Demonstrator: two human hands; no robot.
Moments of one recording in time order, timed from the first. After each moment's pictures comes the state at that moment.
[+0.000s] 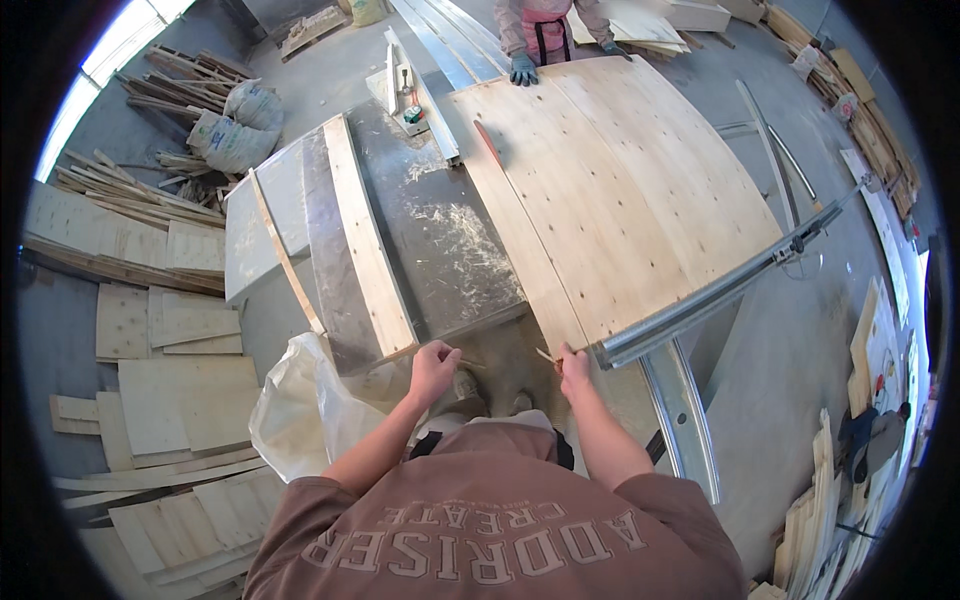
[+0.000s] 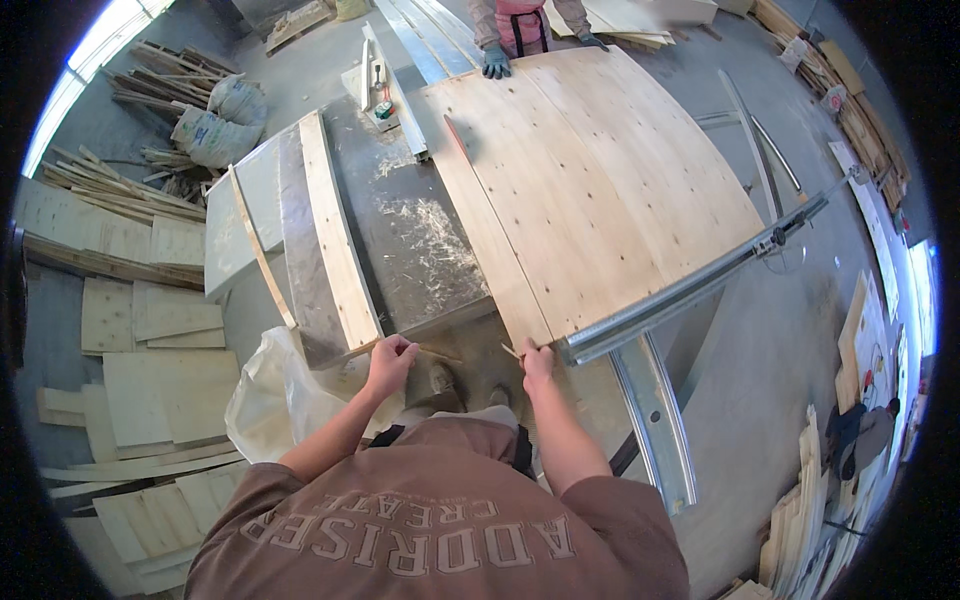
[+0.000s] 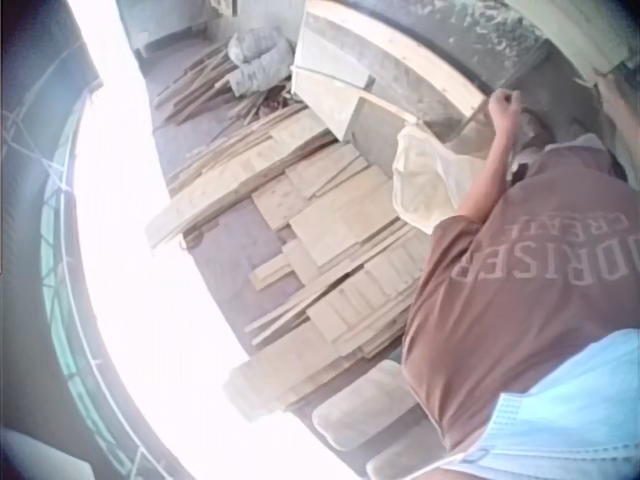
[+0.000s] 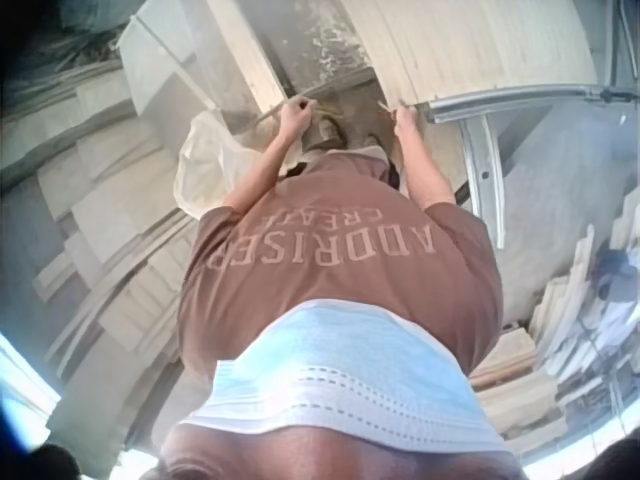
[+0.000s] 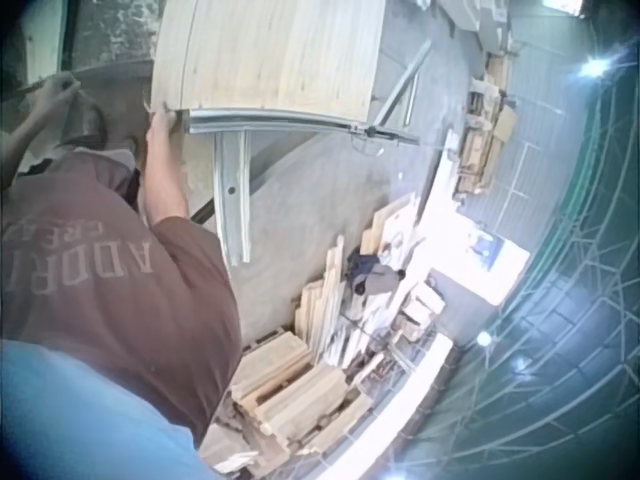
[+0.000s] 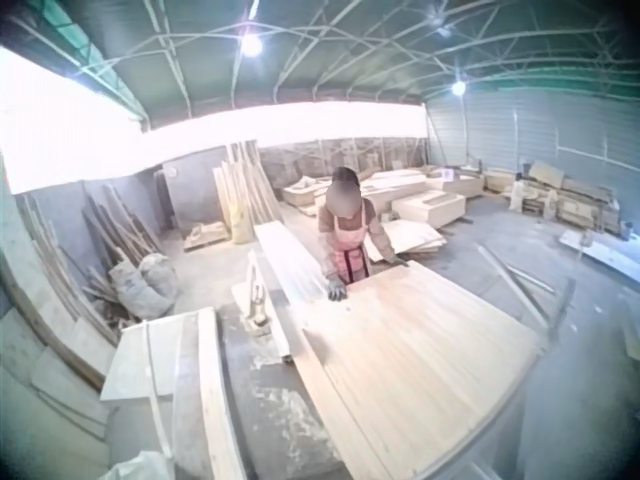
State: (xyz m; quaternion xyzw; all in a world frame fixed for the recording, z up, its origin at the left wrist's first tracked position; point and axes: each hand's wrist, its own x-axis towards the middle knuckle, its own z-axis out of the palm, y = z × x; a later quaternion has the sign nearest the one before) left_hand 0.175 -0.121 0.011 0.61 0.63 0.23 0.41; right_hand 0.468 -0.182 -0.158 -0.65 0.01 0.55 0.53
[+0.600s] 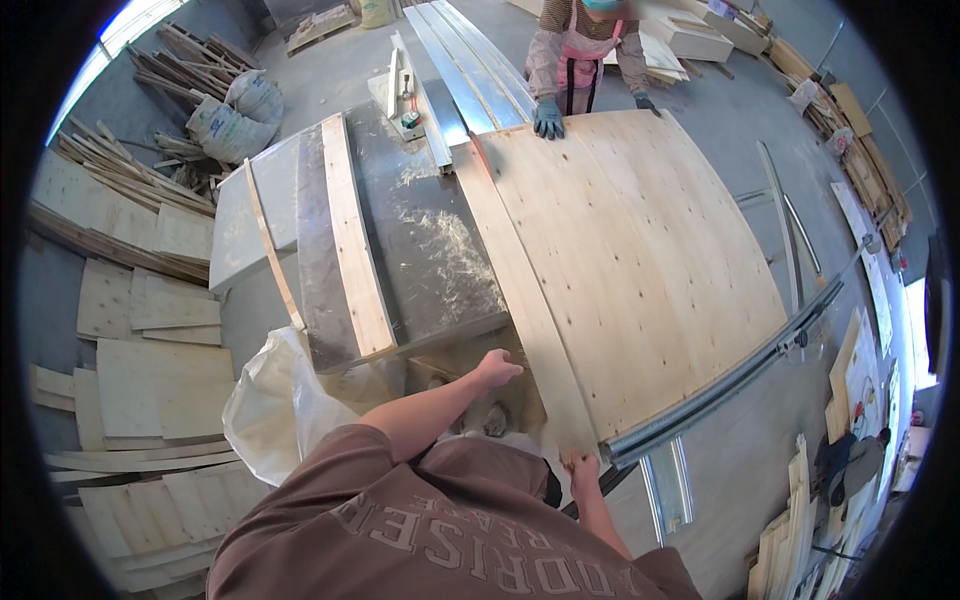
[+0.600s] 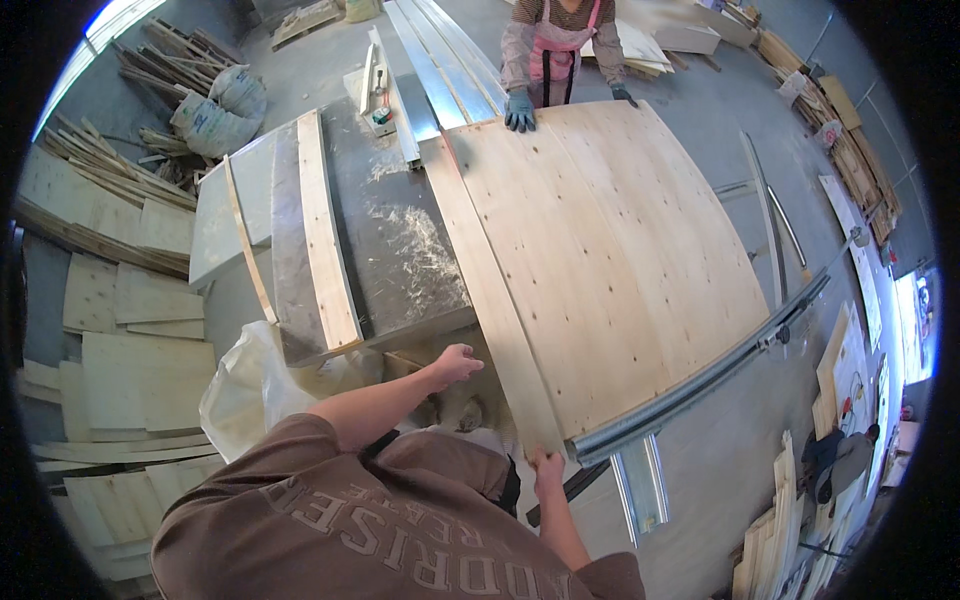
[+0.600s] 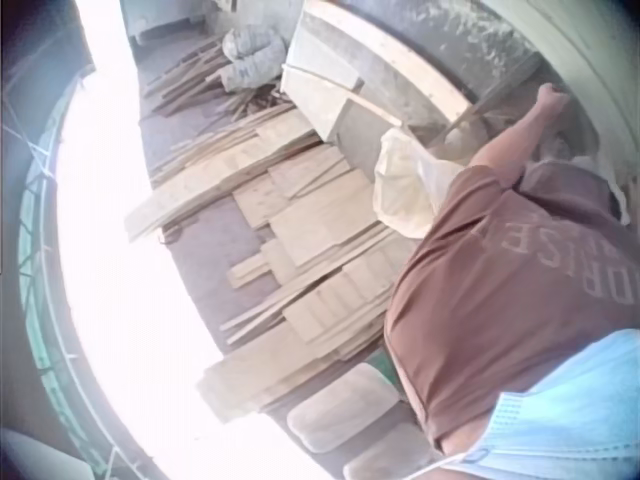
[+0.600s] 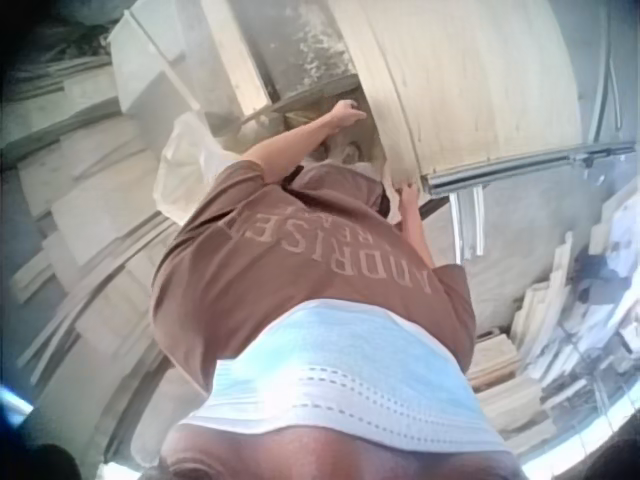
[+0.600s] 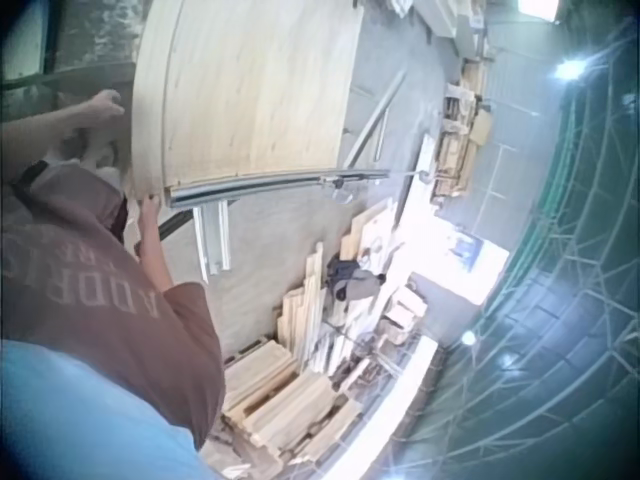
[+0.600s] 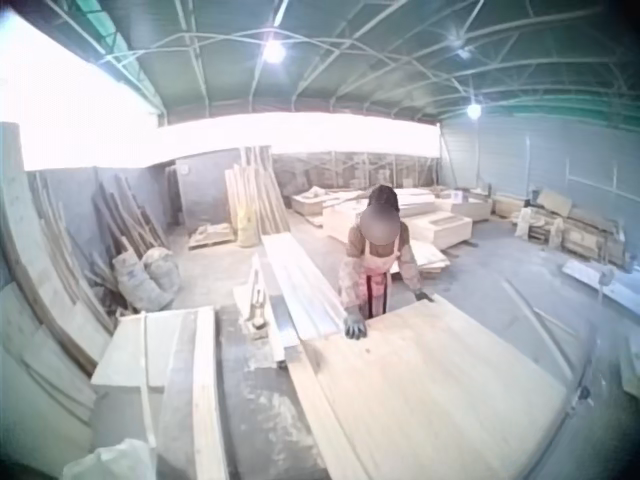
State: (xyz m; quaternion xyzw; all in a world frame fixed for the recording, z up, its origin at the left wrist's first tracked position) left_hand 0.314 -0.113 -0.099 0.51 0.59 0.04 0.62; right_hand 0.503 -0.427 -0.149 -0.68 -0.03 0.54 0.50
